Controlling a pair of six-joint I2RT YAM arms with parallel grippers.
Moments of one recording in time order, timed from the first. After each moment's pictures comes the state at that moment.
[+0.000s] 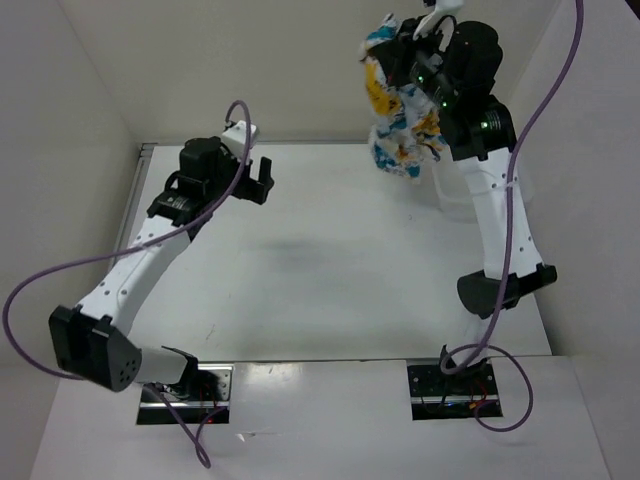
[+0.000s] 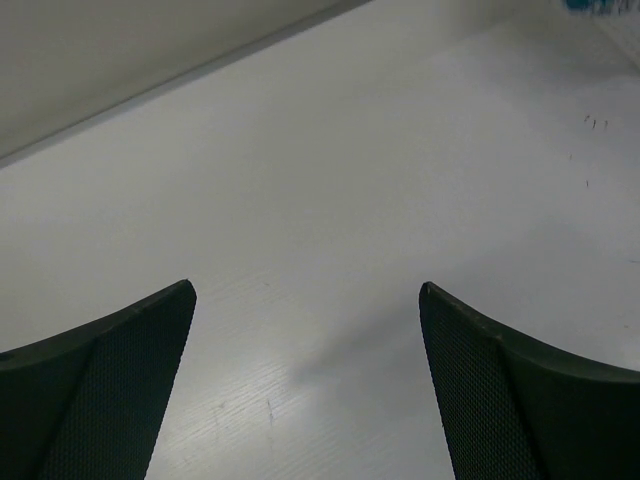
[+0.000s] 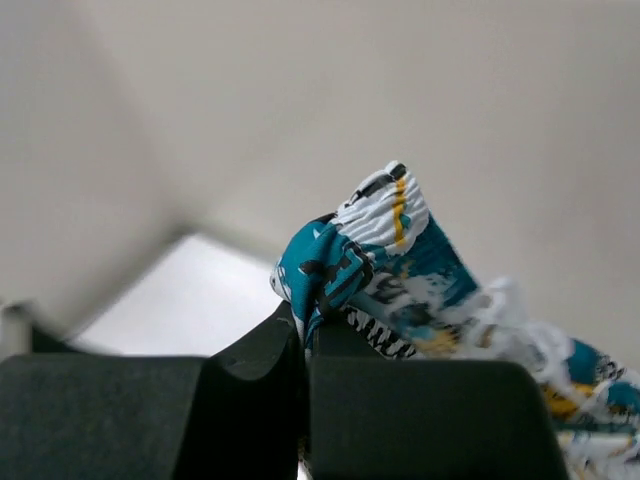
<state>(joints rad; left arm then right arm) -0.31 1.39 1.30 -0.31 0.13 0.07 0.28 1.82 2.43 -0.53 -0.13 0.08</state>
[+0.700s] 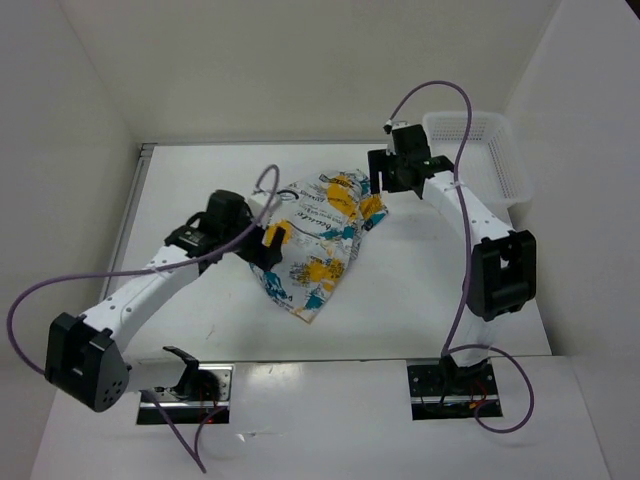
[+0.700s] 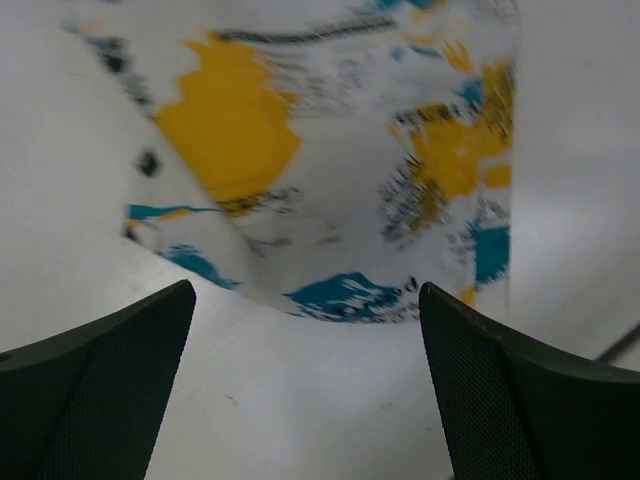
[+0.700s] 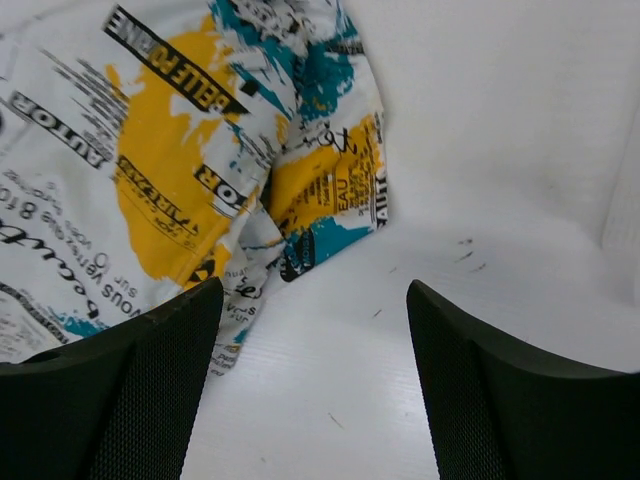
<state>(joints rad) -0.37 1.21 0.98 -0.47 0.22 0.07 0.28 1.76 1.52 -0.55 0.06 0.13</state>
